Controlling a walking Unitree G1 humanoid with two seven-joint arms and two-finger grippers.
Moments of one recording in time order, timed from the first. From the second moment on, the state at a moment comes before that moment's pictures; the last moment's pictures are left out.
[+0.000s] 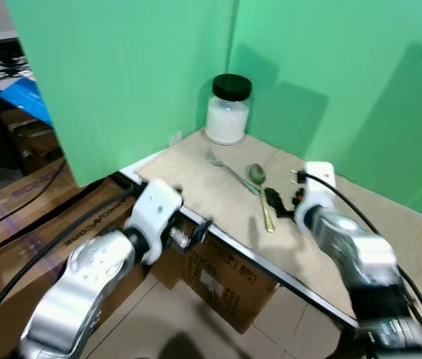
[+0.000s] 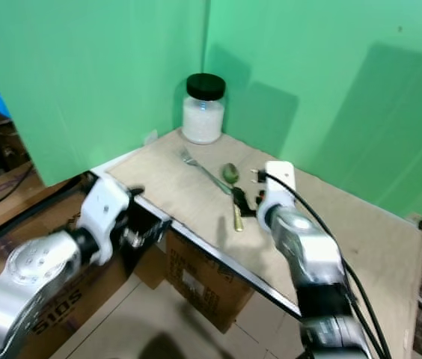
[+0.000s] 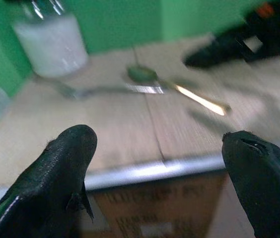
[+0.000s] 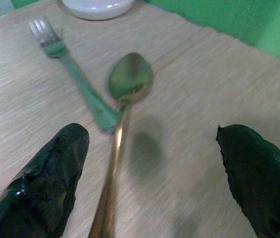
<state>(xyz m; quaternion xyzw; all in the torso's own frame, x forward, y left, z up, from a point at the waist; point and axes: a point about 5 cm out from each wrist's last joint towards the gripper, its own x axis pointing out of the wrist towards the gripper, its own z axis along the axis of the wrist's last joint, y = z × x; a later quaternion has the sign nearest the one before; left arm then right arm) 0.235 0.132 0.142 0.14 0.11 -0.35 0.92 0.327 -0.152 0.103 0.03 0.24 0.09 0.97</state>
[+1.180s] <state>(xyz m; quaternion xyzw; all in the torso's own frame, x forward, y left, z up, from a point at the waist) 0.218 0.151 0.146 0.14 0.12 -0.37 0.91 0.352 -0.137 0.066 0.03 0.28 0.09 0.96</state>
